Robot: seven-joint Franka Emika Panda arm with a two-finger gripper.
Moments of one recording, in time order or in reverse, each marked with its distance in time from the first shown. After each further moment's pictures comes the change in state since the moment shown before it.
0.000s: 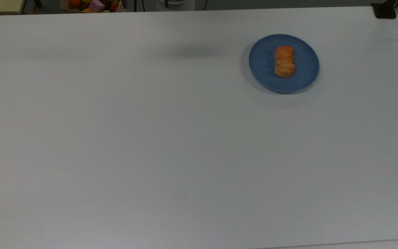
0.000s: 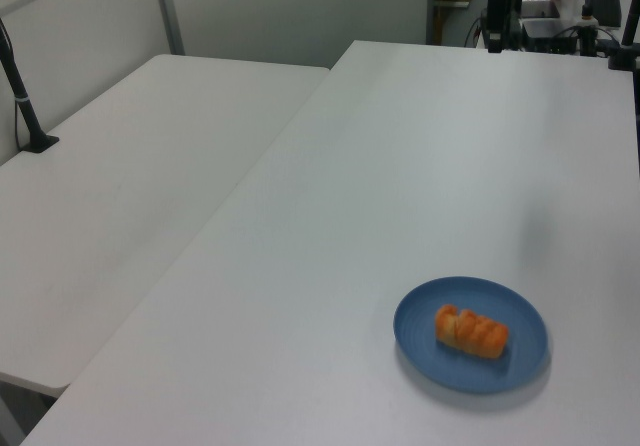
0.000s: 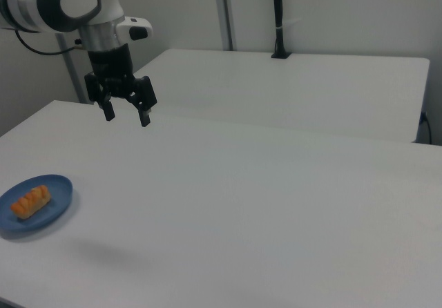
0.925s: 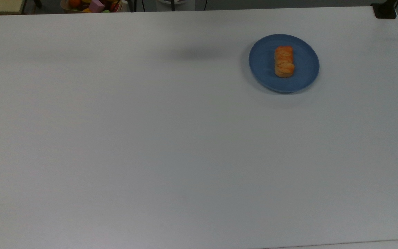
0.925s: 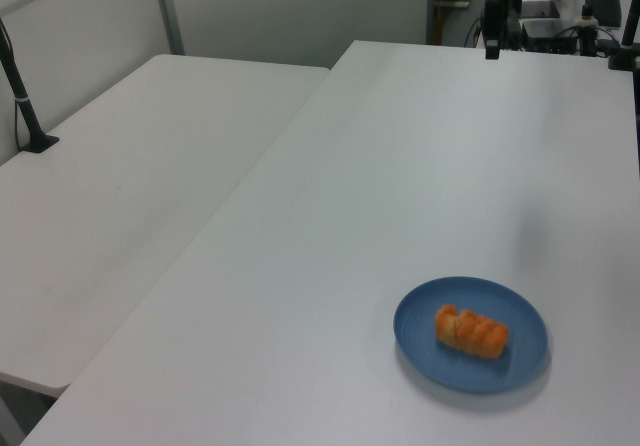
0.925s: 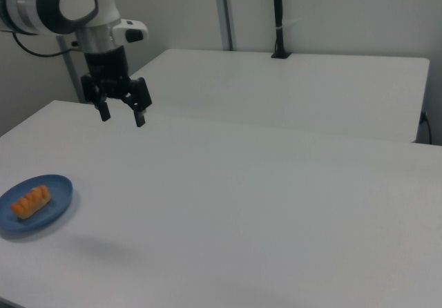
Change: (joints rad) arm 0.002 0.013 0.027 -0.001 0.006 0.009 0.020
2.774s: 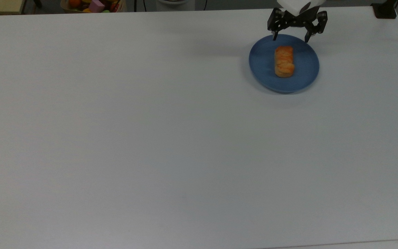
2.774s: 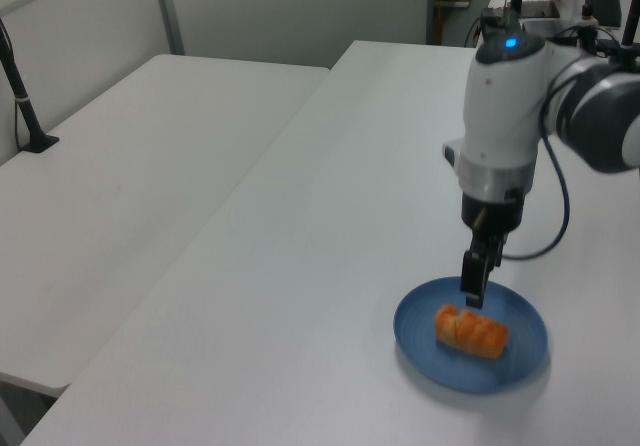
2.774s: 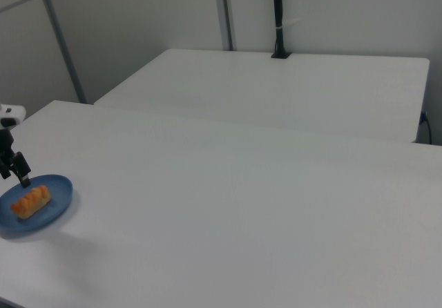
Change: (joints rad) arm 0.143 0.218 0.565 -0.266 -0.135 0.476 0.888
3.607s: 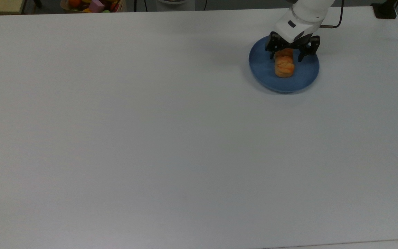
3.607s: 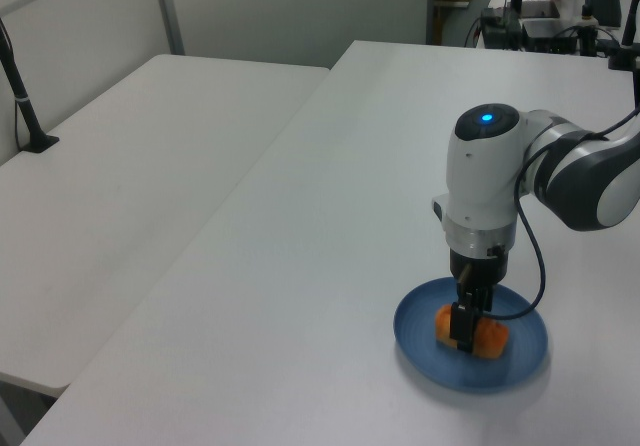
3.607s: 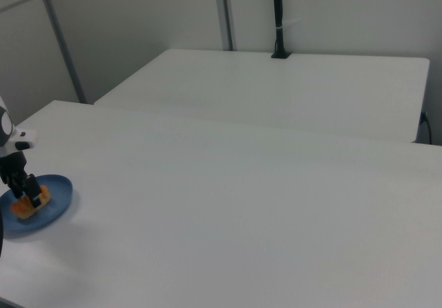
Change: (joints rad) arm 0.025 0.150 -0.021 -0.013 -0.078 0.114 0.074
